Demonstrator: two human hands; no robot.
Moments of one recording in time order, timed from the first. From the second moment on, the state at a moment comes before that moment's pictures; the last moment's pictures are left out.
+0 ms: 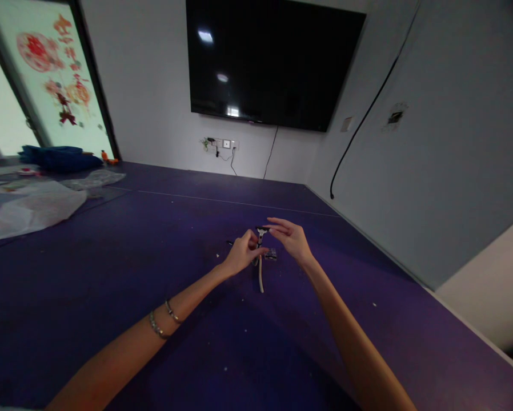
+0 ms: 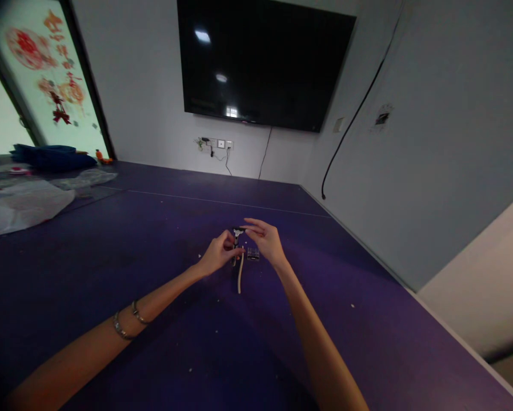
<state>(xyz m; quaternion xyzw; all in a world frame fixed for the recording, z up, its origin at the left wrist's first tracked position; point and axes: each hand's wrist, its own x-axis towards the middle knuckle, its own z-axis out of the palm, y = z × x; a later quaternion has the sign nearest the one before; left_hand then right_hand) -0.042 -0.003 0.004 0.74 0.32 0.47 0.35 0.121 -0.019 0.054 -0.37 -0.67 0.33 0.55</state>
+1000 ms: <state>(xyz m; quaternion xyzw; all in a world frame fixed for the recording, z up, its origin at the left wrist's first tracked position) -0.041 -0.007 0.007 0.72 0.34 0.48 0.37 0.124 -0.018 0.052 -0.36 -0.69 0.30 0.56</state>
